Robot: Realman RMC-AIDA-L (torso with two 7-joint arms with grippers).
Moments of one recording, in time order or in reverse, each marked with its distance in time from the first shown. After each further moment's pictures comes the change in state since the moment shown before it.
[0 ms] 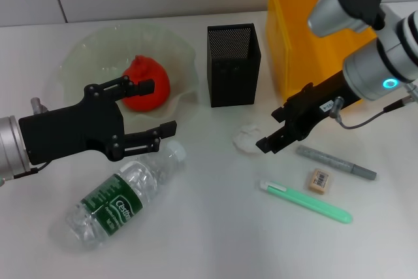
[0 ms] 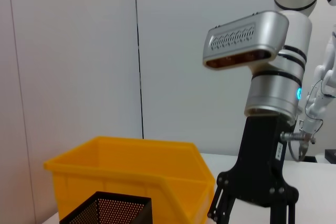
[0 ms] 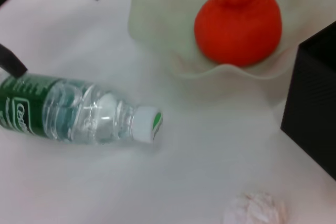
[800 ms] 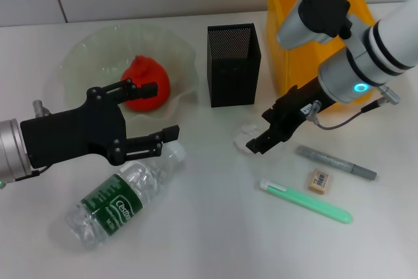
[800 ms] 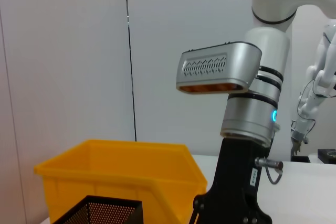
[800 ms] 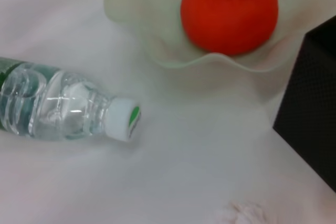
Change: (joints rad) left arm 0.004 -0.002 0.007 0.000 -0.003 0.017 0.016; right arm 0.069 0.004 -0.070 0.142 -0.033 0.145 0.010
